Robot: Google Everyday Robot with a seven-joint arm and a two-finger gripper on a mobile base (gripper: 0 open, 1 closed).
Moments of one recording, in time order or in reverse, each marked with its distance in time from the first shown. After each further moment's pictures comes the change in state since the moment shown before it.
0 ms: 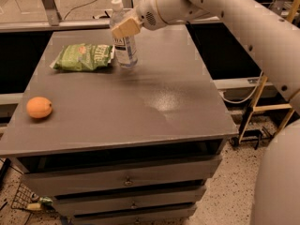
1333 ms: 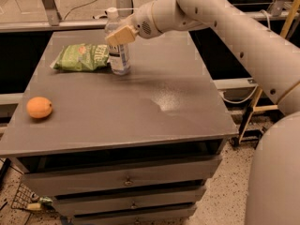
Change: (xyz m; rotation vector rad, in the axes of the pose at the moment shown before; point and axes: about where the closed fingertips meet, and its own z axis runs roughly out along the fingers) arm 0.013 0.012 0.027 -0.073 -0.044 0.020
